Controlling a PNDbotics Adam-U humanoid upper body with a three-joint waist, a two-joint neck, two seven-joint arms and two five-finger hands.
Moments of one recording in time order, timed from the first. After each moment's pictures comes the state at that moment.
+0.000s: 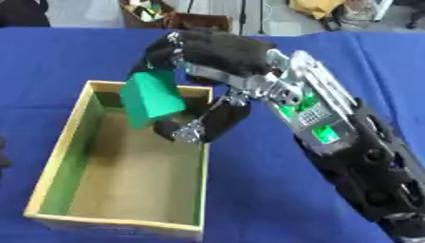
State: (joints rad) left arm -0.20 0.08 0.13 -1.98 -0.18 -0.05 0.12; right arm -1.03 -0.31 0.48 -1.65 0.72 -0.25 0.55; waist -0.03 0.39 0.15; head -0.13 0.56
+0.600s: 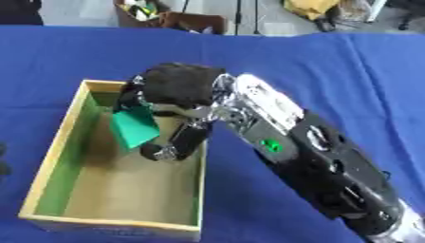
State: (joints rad) left arm -0.19 0.08 0.10 -1.98 -0.18 -0.04 0.08; right arm -1.06 -0.24 0.54 -1.45 0.93 -0.33 0.61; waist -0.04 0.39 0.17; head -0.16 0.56
